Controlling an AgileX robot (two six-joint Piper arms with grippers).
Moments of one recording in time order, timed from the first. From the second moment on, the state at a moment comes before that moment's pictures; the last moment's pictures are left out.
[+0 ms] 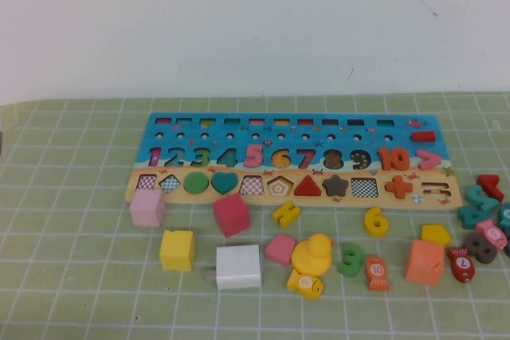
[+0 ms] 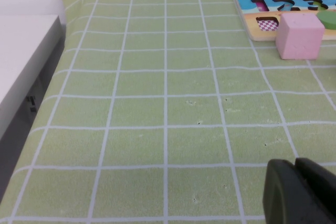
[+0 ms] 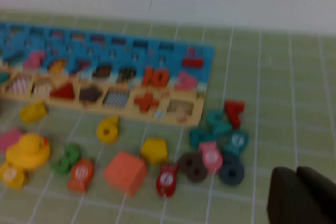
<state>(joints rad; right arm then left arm) -0.02 0.65 -0.82 0.26 0.84 -0.28 -0.04 -0.01 0.02 -0.05 0.36 -0.03</state>
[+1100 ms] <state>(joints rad) 0.49 1.82 -1.36 0.12 0.94 -0.05 -0.04 -0.01 0.02 -0.05 0.36 -0.03</state>
